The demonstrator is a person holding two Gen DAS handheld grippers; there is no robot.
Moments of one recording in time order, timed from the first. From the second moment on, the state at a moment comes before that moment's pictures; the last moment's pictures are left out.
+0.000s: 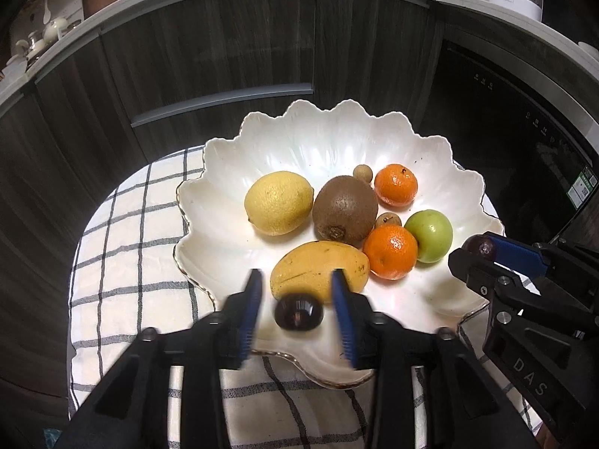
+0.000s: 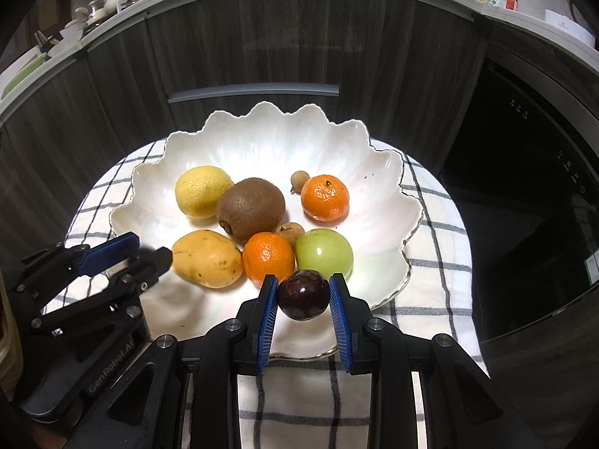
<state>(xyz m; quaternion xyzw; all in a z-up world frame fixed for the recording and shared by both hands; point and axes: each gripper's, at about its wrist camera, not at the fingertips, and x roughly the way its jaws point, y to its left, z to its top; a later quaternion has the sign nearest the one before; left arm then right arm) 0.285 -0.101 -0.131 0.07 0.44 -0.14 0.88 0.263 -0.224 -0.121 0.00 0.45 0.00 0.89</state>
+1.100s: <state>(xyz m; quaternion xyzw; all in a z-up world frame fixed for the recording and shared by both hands) 0.242 -0.069 -0.077 0.06 0.38 -0.05 0.92 0.221 -0.226 -0.068 0.00 0.40 -0.07 0.91</state>
